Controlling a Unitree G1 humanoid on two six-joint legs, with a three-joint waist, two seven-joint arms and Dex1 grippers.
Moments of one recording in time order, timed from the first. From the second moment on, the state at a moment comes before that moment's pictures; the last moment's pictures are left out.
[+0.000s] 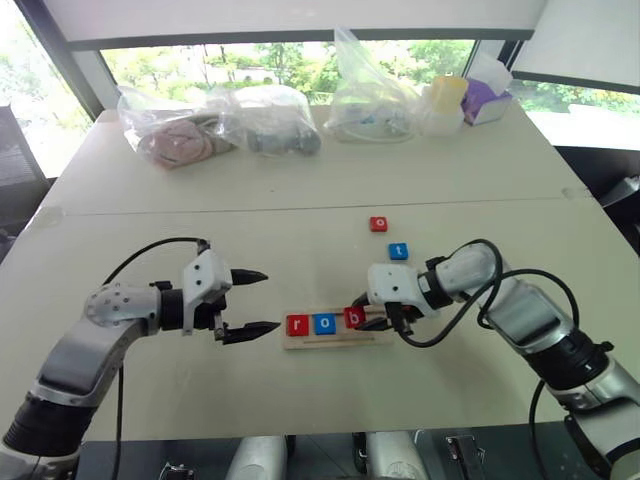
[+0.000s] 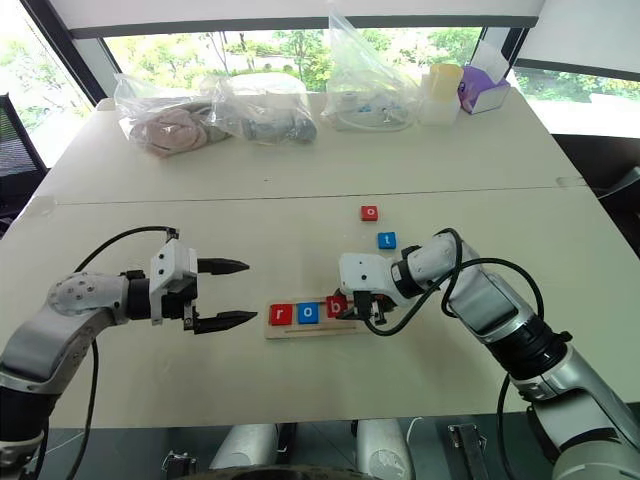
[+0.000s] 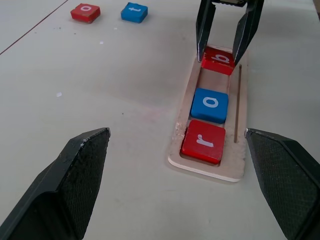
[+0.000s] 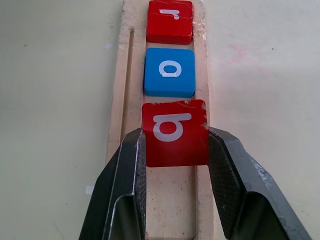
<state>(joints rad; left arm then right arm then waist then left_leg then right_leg) -0.14 0.79 -0.01 -0.32 -0.45 0.39 -1.06 -0.55 -0.75 0.45 -0.21 0.09 0.46 1.24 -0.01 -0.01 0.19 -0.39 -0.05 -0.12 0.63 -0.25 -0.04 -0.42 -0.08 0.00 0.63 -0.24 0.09</state>
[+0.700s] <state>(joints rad) -0.13 0.78 -0.01 -0.32 -0.45 0.39 -1.02 -0.52 -0.73 0.46 -0.25 0.09 0.51 1.22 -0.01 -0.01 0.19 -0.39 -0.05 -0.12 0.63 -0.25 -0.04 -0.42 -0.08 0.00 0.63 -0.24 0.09</state>
